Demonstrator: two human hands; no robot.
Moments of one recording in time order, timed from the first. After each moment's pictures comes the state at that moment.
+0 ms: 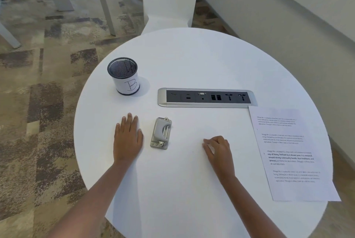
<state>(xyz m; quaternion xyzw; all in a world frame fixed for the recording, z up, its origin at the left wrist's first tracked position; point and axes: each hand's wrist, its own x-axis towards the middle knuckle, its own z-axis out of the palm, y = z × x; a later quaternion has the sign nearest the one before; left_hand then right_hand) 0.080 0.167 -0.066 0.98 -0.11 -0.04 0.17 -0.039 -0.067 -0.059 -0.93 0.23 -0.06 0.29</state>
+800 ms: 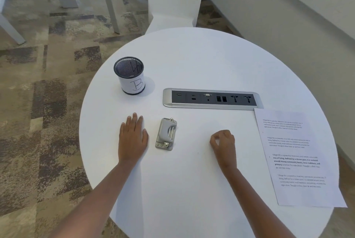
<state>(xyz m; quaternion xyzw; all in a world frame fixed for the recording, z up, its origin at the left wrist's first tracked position) 0.082 0.168 -0.069 0.98 -0.11 -0.02 0.18 -0.012 -0.068 -0.049 -0.90 0.29 -0.07 0.33</state>
